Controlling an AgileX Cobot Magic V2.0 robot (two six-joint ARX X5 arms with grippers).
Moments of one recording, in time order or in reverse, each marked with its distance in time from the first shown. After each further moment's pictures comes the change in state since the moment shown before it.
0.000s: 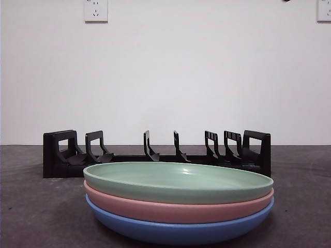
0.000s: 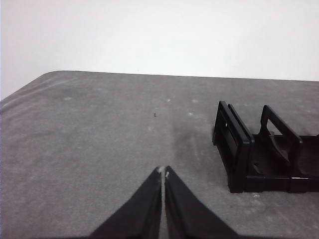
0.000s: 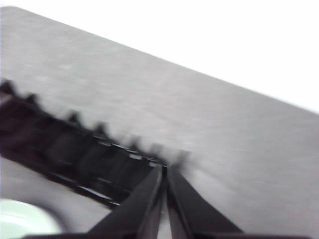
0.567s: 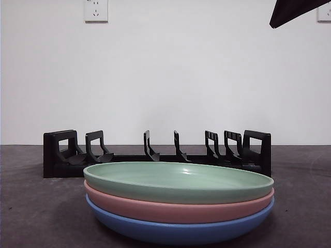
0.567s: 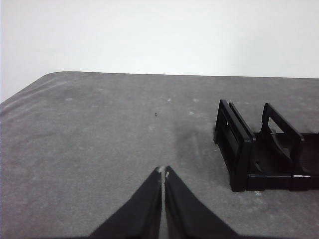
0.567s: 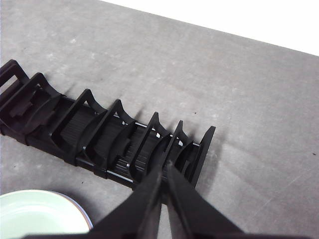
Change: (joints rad) left arm 0.000 0.000 0.000 -0.002 0.000 0.011; right arm 0.046 0.151 0.056 -0.047 -0.021 0.118
